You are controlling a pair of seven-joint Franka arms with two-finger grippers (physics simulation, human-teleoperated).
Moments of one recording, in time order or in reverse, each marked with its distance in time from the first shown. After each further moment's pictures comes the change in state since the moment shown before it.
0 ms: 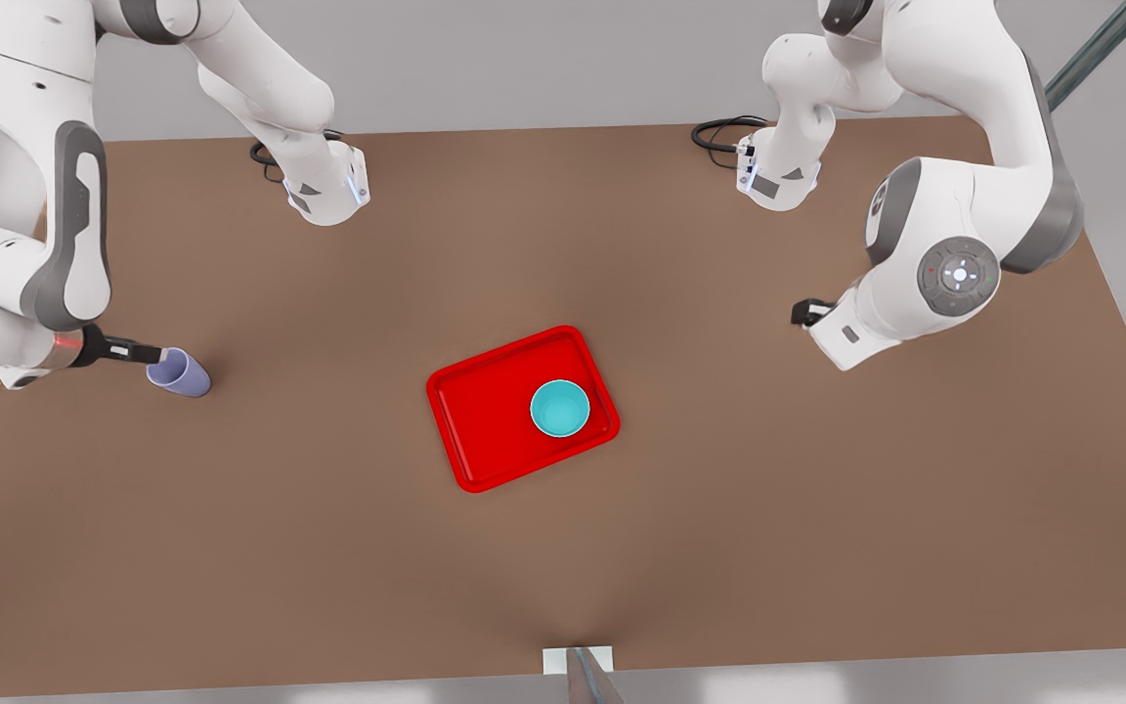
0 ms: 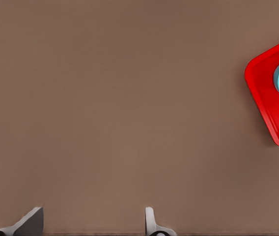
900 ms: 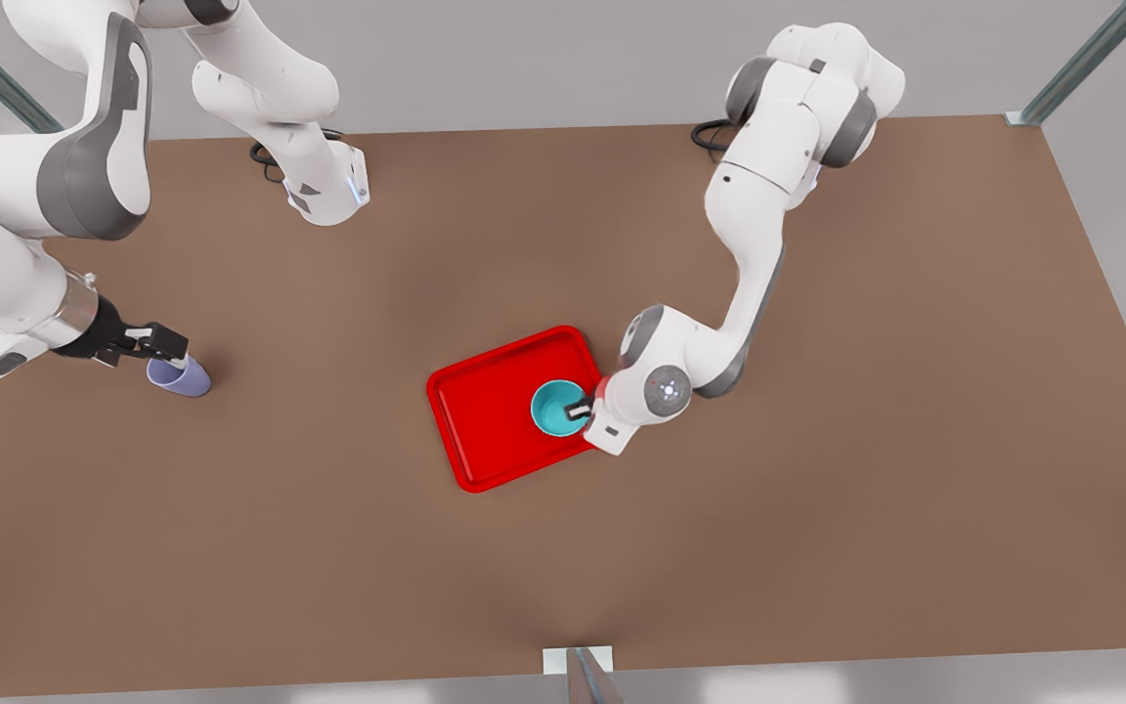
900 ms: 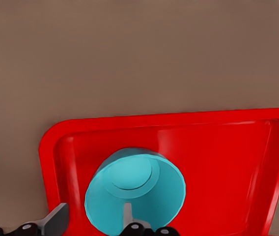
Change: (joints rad) left arm -0.256 0.504 -0.082 0.033 -0.445 0.711 -0.666; right arm 0.363 -0.049 0.008 0.508 -0.002 -0.250 0.172
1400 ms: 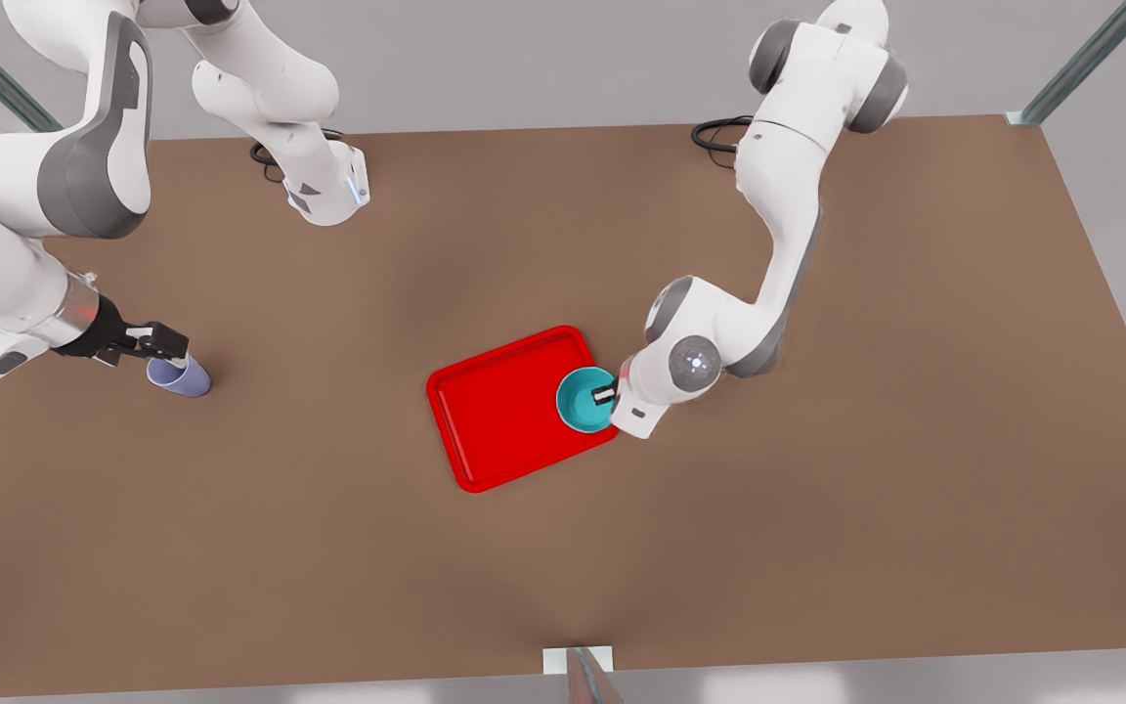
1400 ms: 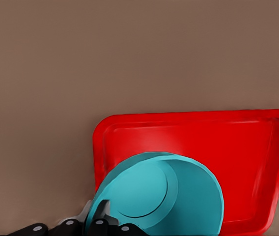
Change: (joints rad) left arm 0.004 -0.108 -0.016 -0.074 0.092 -0.038 -0.066; right arm 0.002 -0.002 0.001 0.000 0.000 0.000 0.000
